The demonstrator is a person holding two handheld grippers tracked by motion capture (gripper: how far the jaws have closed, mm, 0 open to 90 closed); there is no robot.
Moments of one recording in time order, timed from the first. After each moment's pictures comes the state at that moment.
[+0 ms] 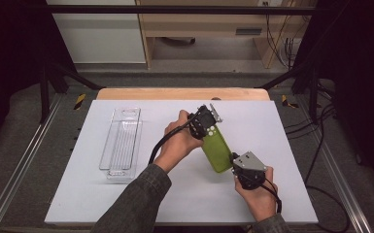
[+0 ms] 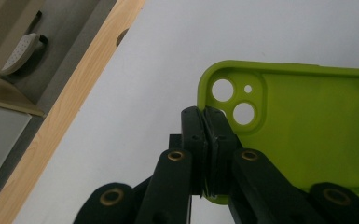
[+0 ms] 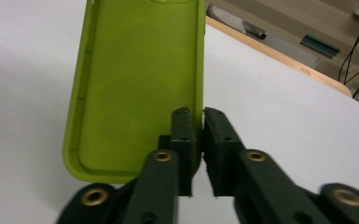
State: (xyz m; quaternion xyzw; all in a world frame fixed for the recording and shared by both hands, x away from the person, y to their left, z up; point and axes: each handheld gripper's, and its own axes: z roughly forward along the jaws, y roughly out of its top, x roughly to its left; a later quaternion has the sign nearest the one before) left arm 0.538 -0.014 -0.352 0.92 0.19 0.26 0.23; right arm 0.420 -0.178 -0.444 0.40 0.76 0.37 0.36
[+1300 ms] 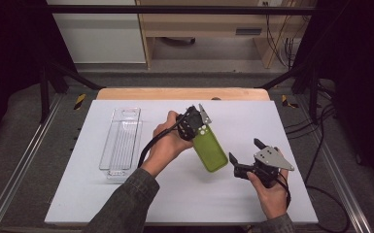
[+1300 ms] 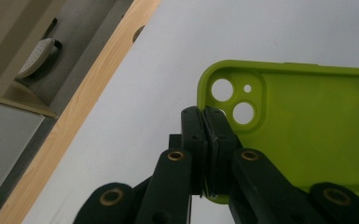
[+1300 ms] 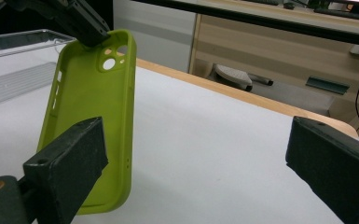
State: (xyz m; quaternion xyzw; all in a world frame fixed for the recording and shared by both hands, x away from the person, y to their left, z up) left arm 0.528 0.016 -0.346 0.91 0.19 0.28 0.24; right arm 0.426 -0.213 -0.429 0.39 0.68 0.50 0.36
